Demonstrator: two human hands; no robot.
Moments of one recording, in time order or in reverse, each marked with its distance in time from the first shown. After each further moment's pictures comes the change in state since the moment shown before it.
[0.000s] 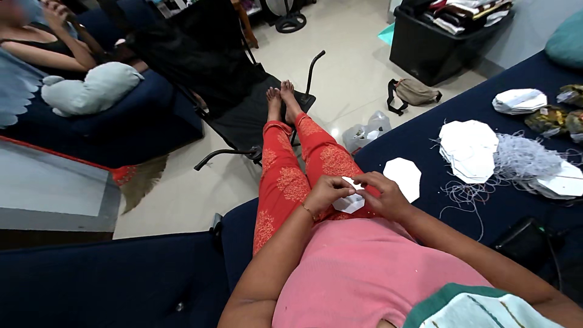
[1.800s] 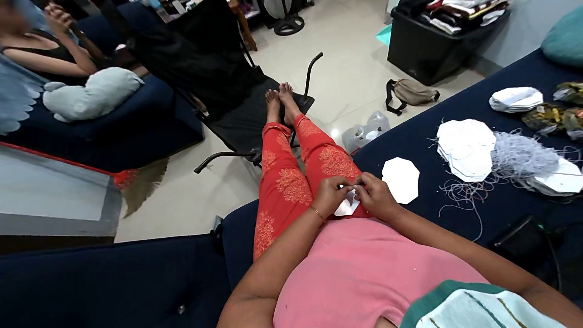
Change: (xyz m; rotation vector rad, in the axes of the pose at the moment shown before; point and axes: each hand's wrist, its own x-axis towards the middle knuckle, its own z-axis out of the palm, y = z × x) left_hand 0.006 -0.005 0.017 0.331 0.143 0.071; right_hand 0.000 0.000 0.021 0.090 0.038 0.232
